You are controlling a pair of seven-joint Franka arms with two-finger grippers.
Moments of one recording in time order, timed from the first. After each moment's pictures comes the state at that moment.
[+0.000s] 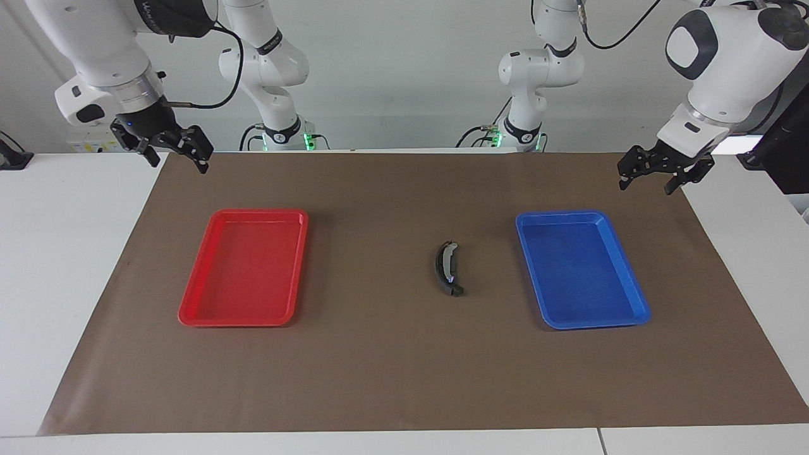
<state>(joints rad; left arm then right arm) -0.04 -0.02 0.06 -1.71 0.00 1.66 0.24 -0.04 -0.02 0.02 -1.58 -0.04 1.49 0.12</state>
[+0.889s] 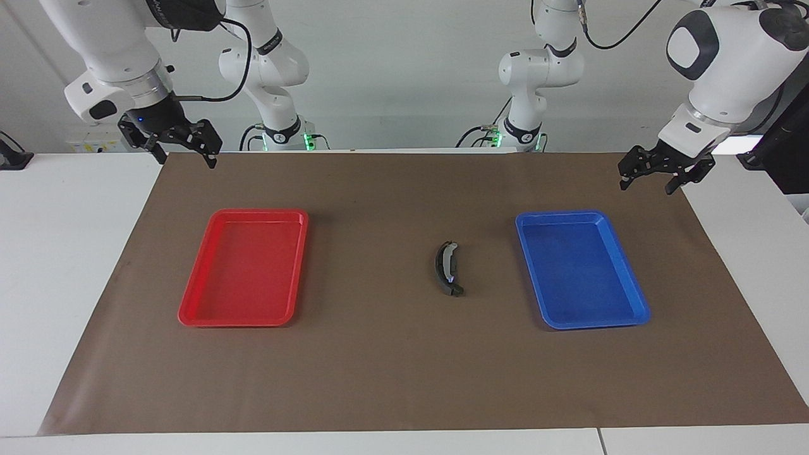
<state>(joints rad) -0.04 -0.02 0.06 -1.71 0.00 1.66 0.24 -0.04 -0.02 0.03 -1.55 -0.04 1.46 0.08</state>
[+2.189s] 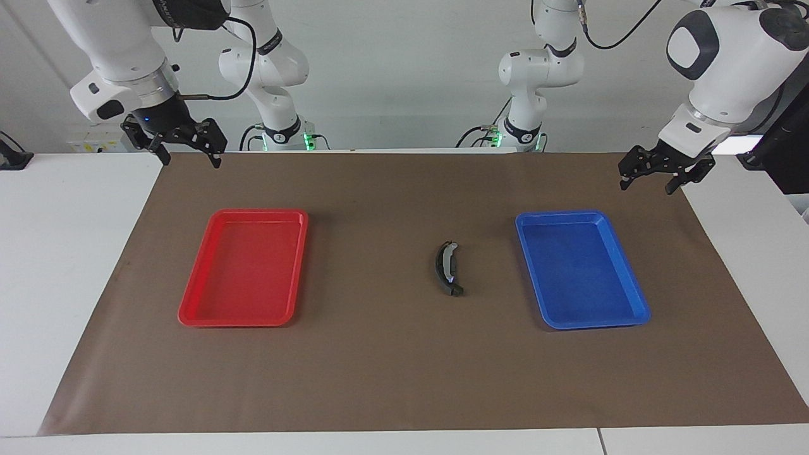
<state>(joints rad) -0.04 -0.02 0.06 -1.71 0.00 1.66 0.24 -0.04 -0.02 0.04 -1.55 -0.04 1.46 0.07</state>
